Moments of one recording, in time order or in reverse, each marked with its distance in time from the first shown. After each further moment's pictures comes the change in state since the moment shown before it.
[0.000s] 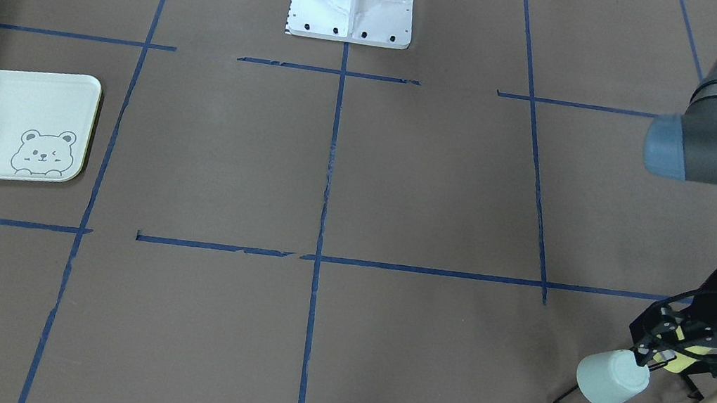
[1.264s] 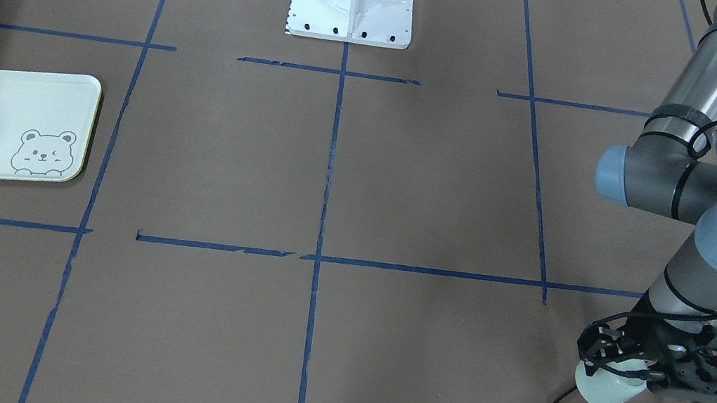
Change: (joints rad) left arm 0.078 -0.031 0.147 -0.109 0.052 -0.071; right arm 0.000 0.000 -0.001 0.000 0.000 0.000
